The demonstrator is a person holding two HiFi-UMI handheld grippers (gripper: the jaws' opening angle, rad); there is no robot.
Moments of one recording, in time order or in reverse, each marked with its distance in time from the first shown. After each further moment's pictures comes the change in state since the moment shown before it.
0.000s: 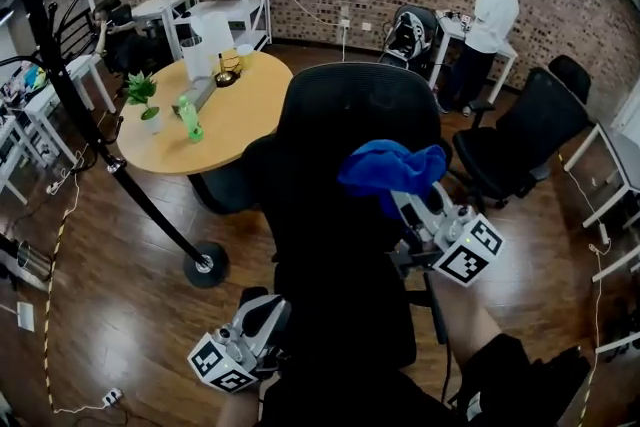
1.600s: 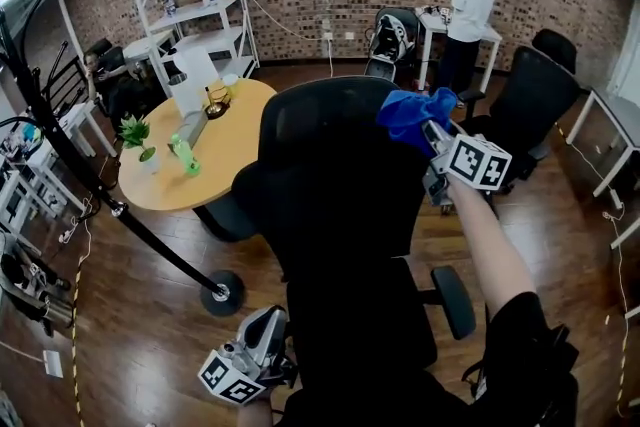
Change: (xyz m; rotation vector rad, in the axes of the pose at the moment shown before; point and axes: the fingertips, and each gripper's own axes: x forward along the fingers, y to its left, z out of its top) left arm -0.004 0.021 0.002 0.016 0.019 0.030; right arm -0.026 -0.220 0.041 -0.060 0.114 -0.545
